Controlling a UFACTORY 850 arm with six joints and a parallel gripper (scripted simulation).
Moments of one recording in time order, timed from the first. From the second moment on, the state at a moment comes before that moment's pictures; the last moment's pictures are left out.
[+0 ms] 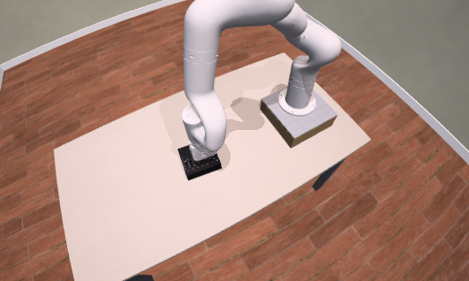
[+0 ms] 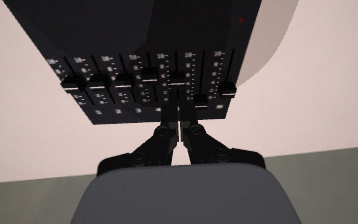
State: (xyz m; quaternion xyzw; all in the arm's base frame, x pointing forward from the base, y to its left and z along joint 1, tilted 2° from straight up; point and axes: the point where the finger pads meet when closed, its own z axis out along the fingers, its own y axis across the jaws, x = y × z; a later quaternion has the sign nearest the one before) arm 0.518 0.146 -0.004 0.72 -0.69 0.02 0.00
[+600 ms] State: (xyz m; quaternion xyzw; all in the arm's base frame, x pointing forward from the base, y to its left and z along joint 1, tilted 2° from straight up) arm 0.518 0.147 0.024 0.72 -0.69 0.02 0.00
